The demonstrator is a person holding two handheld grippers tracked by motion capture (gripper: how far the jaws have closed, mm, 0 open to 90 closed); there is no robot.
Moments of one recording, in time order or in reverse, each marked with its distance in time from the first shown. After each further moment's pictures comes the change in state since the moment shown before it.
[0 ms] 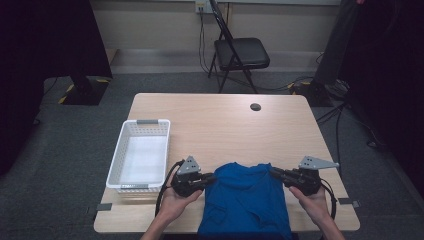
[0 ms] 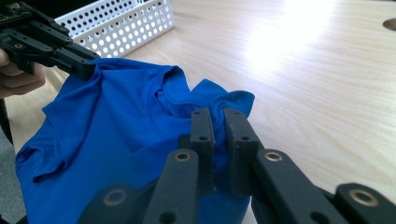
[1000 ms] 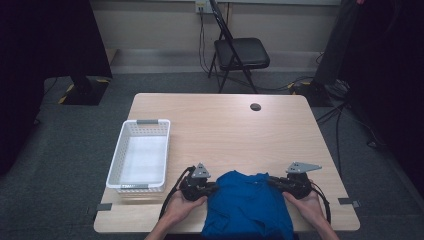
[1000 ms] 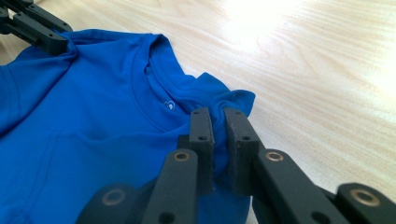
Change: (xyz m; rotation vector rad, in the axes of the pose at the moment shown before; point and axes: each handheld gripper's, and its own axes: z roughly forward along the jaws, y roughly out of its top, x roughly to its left) left arm 0.001 -0.024 0.038 0.179 -0.005 0.005; right arm -0.011 -0.032 0.029 0.206 -0.070 -0.004
